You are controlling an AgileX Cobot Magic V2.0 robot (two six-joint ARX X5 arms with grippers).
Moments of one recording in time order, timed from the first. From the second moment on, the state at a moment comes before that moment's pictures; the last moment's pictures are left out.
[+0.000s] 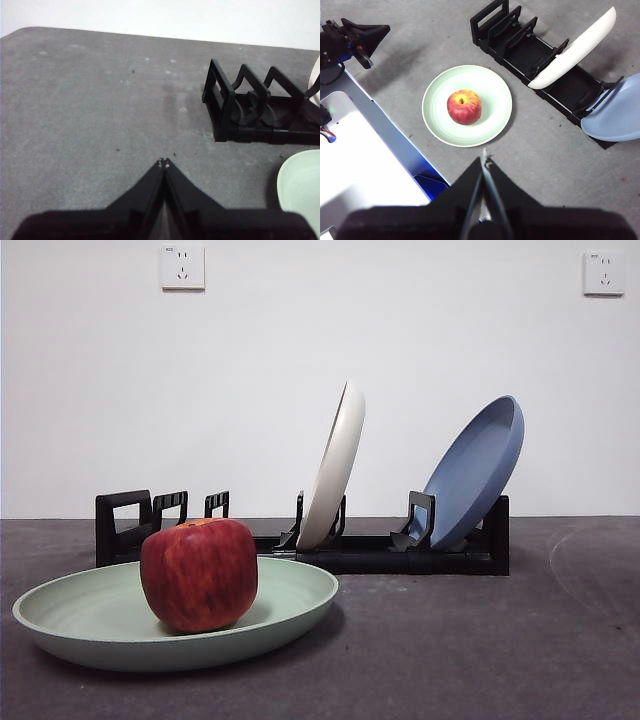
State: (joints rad) left arm 0.00 0.07 0.02 -0.17 -0.02 -0.12; right arm 0.92 1.18 1.75 -1.35 0.04 0.05
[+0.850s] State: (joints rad) left arm 0.00 0.12 0.02 -0.17 -0.02 -0.12; right arm 0.45 1.15 1.65 -0.87 0.06 -0.14
